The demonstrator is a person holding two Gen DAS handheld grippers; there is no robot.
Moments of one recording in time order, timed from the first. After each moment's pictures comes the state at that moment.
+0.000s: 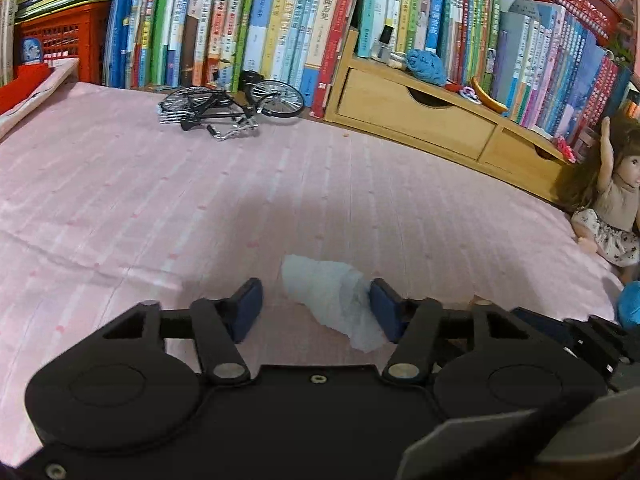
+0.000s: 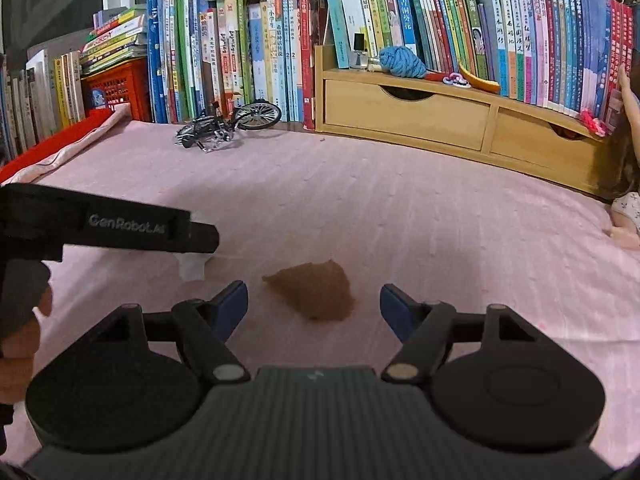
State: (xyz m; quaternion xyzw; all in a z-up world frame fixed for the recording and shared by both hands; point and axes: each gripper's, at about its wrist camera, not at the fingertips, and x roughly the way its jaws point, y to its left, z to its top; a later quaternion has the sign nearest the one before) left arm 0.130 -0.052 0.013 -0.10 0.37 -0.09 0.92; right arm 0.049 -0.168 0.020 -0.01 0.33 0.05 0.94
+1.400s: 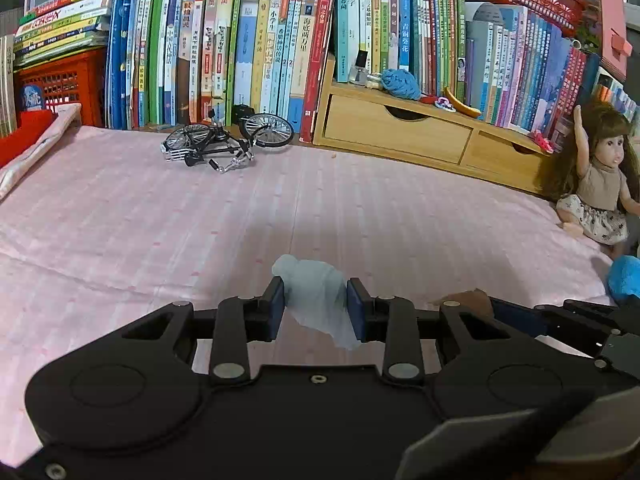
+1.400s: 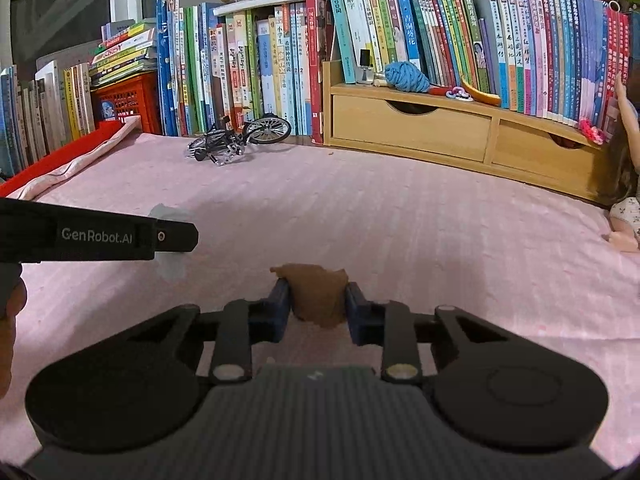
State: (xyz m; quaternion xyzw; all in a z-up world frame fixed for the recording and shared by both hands) left arm 0.093 -0.046 0.041 -0.05 0.33 -0.10 0.94; right arm 0.026 -0.162 0.033 0.00 0.31 0.06 0.95
